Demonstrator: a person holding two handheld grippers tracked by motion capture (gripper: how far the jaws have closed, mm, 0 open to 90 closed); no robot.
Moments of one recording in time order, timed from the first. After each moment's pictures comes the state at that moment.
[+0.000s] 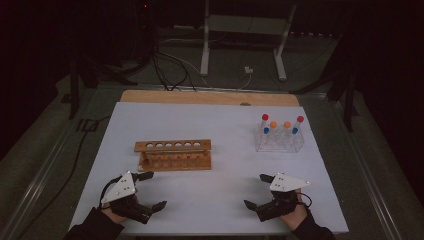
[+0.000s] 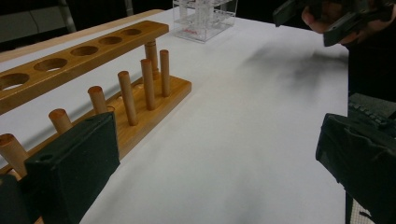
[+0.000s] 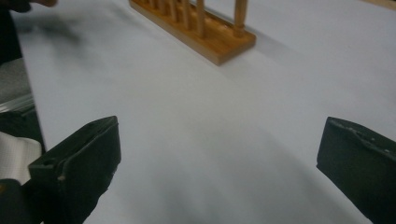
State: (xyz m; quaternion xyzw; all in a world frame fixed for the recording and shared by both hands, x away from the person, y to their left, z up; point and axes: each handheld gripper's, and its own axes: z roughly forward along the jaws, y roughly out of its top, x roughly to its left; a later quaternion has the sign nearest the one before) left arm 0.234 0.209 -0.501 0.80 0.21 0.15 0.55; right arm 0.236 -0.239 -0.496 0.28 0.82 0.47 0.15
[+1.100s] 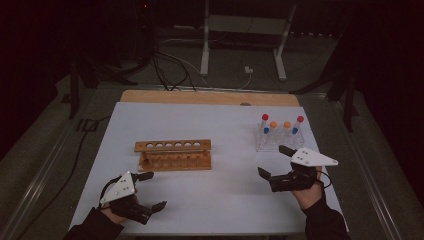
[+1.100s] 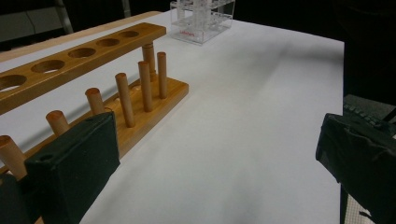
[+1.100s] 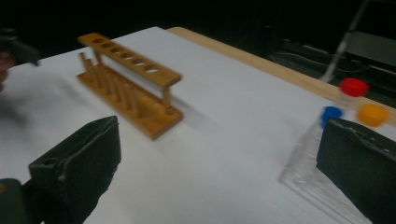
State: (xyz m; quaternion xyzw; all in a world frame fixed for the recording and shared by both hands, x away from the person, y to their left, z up) left arm 0.233 0.210 -0.501 0.79 0.21 0.14 0.55; right arm 0.262 -0.265 -0.423 0.32 0.76 0.50 0.24
